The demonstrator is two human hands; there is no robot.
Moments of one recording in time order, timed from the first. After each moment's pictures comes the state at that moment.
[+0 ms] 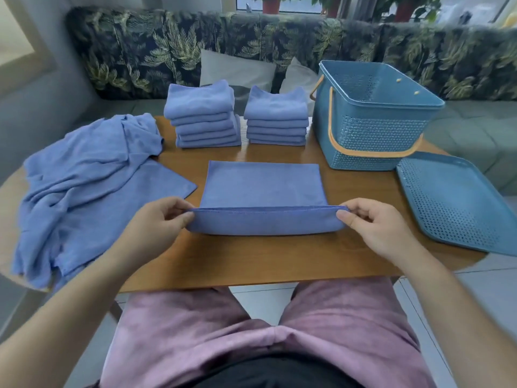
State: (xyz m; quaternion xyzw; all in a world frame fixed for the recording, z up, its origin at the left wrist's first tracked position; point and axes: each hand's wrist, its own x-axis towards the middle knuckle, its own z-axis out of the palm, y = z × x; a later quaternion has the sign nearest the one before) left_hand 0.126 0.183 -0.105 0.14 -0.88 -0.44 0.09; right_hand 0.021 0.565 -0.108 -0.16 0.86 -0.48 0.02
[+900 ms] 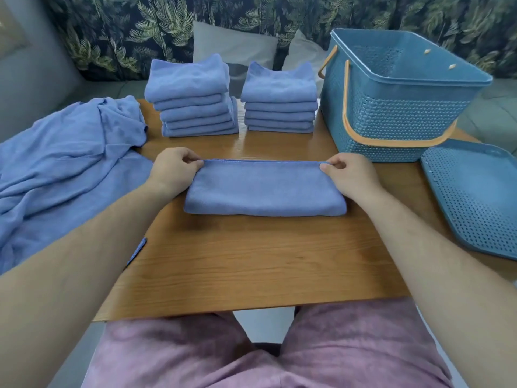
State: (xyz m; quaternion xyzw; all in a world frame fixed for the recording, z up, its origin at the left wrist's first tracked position) left_hand -0.042 0.152 -0.142 0.16 -0.92 -0.32 0.14; right_hand -0.133 0.502 -0.149 -0.06 0.93 -0.35 -0.05
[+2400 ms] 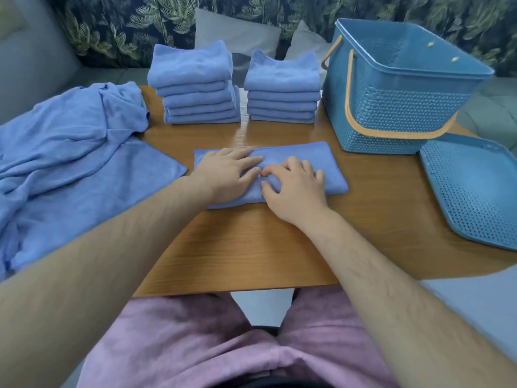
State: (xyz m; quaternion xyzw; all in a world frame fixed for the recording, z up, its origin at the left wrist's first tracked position) left_hand -0.037 0.223 -0.151 -0.07 -0.99 -0.08 0.02; right_hand -0.038 0.410 -0.158 -0.19 0.97 -0.15 -0.10
